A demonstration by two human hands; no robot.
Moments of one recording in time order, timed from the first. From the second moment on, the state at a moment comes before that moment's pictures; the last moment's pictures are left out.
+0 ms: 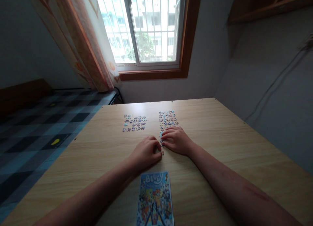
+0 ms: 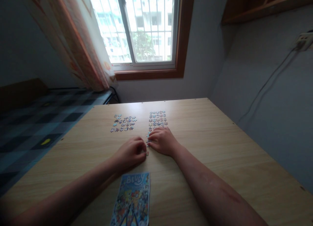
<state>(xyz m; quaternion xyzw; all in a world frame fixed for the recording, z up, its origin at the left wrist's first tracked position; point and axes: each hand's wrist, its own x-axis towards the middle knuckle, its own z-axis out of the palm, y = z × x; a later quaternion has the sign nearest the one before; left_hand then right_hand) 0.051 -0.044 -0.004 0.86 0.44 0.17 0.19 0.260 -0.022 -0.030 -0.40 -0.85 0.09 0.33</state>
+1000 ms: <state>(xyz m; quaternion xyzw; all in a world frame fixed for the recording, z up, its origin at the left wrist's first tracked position) 0.051 -0.039 -0.017 0.86 0.42 0.26 0.16 0.259 -0.021 -0.032 -0.39 -0.85 0.10 0.34</state>
